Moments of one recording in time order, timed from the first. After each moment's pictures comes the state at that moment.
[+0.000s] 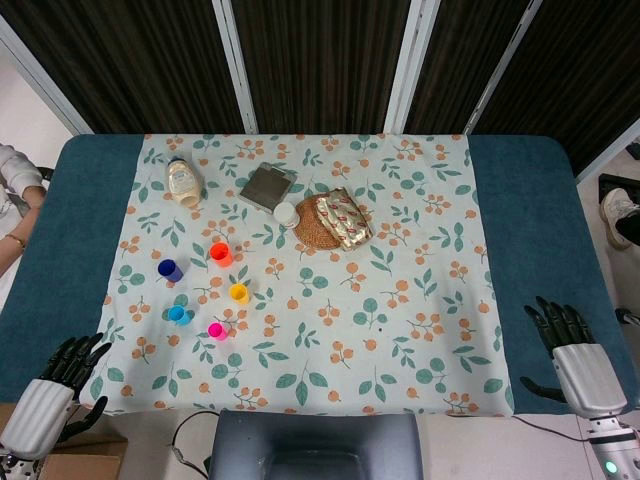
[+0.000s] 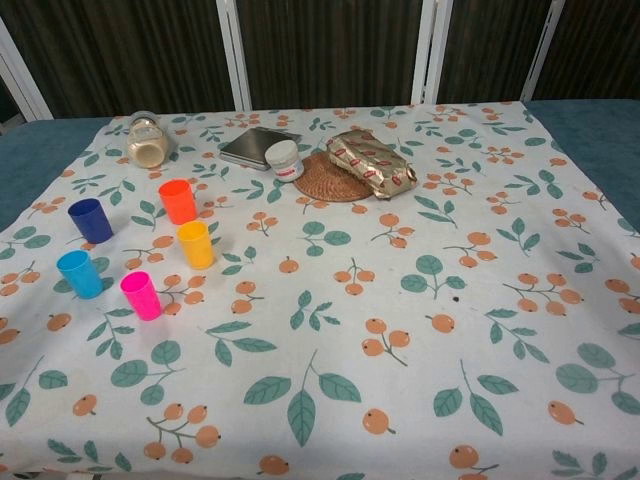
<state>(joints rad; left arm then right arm) -0.06 -1.17 0.15 -1.47 1.78 1.65 -0.10 0.06 -1.09 -0.03 -1.62 -1.61 1.46 -0.06</state>
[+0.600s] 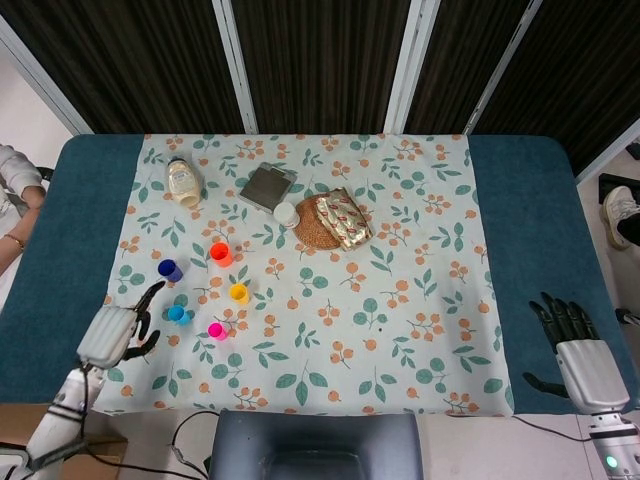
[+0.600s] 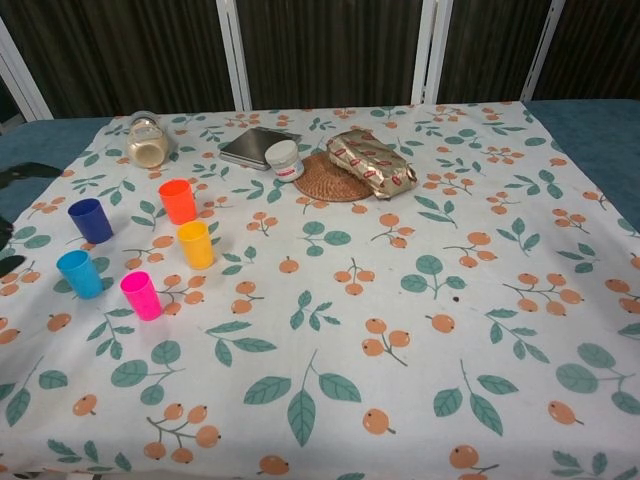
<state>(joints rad) -0.38 -1.37 -0.10 -1.38 1.49 1.15 -0.08 0.06 -1.08 -0.01 -1.62 -1.57 1.45 -0.06</state>
